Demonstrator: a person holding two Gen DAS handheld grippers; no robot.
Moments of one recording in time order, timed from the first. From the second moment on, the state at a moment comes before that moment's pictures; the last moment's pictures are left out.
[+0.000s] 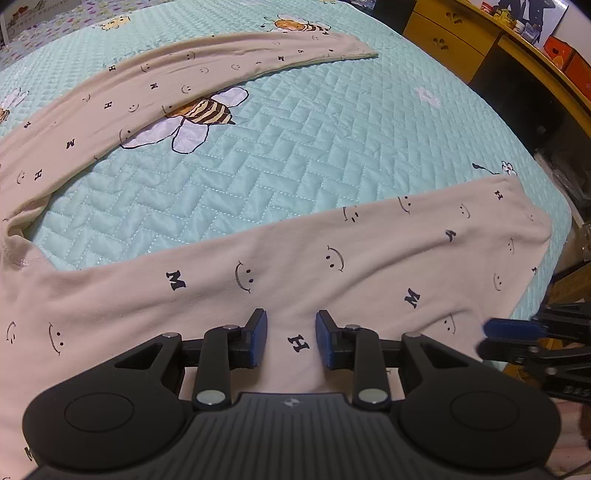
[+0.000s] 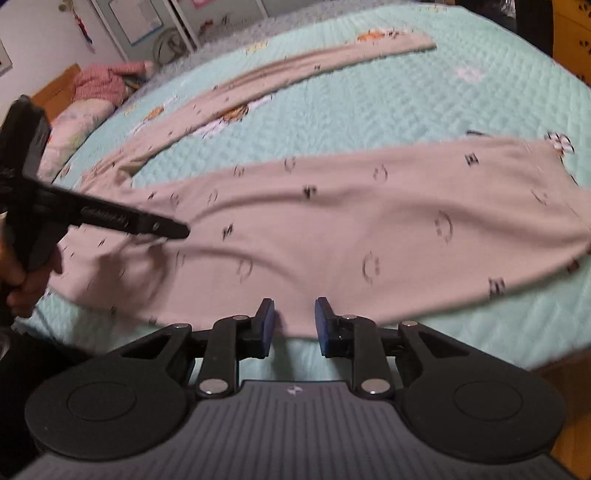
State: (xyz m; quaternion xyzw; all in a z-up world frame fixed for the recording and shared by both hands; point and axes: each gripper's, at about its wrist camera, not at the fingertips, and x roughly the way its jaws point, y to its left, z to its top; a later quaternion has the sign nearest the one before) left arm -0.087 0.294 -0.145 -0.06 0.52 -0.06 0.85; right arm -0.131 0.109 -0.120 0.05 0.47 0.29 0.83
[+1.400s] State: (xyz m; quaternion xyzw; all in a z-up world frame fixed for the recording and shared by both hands) left arm -0.087 0.271 -0.144 -0.02 0.52 -0.02 0.85; right arm -0.108 0.016 -0.121 0.10 0.43 0.15 0.88
